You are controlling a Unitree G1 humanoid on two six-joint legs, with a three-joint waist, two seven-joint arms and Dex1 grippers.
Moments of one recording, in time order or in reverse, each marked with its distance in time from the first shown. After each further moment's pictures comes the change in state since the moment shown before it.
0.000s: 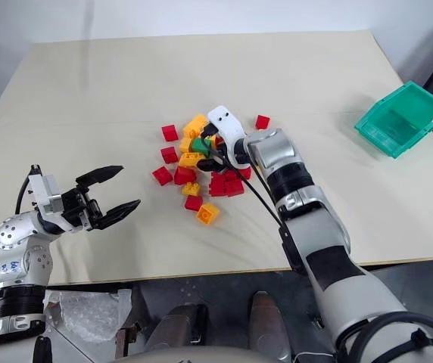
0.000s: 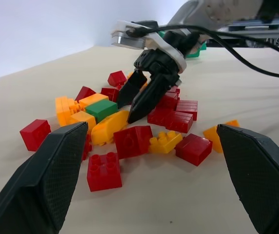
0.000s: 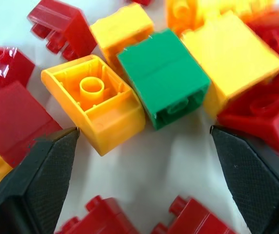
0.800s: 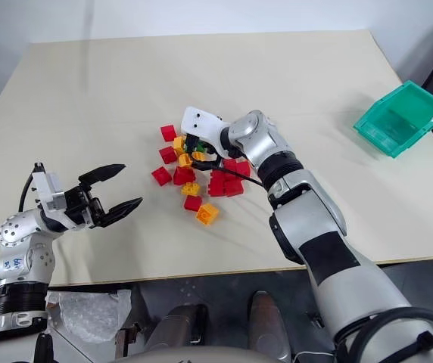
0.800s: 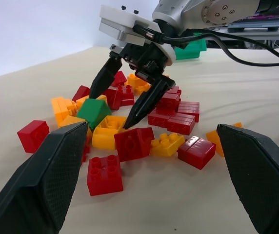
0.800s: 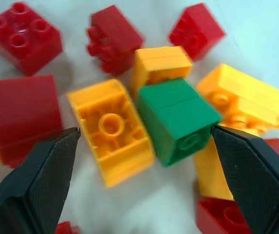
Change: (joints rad) left arm -0.010 -0.001 -0.015 0.020 0.000 0.000 0.010; right arm -0.190 0.047 0.132 0.389 -0.201 -0.552 0.112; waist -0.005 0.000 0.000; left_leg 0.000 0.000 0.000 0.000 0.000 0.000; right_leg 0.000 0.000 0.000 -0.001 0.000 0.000
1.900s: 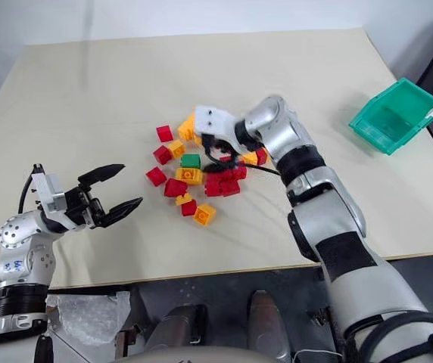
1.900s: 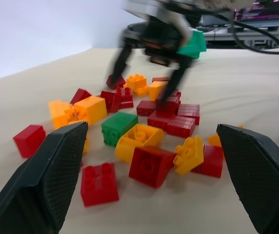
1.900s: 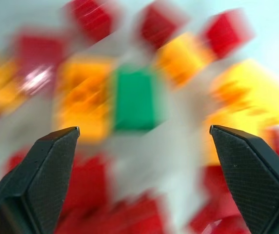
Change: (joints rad) left arm 0.003 -0.009 -0.005 -0.018 0.000 -0.010 0.020; right arm -0.029 -0.068 -0.038 -0.094 0.000 -0.020 0.179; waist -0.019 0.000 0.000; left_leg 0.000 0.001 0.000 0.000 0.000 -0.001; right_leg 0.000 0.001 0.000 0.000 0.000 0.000
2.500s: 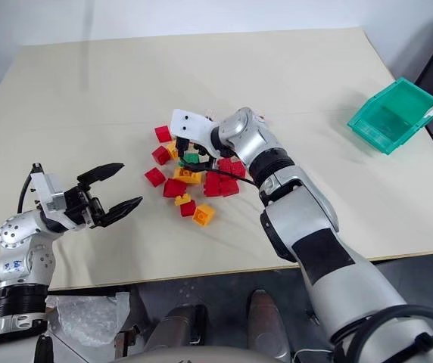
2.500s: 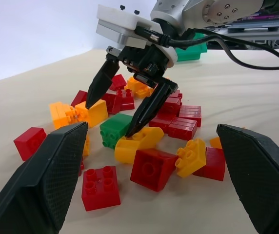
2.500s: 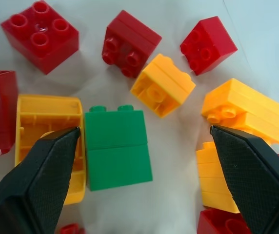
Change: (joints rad) left arm 0.011 0.005 0.006 -0.007 0.000 0.000 0.013; right arm -0.018 0.115 0.009 0.153 -0.058 -0.017 -0.211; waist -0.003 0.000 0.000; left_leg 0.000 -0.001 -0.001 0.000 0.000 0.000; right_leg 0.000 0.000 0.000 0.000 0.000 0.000
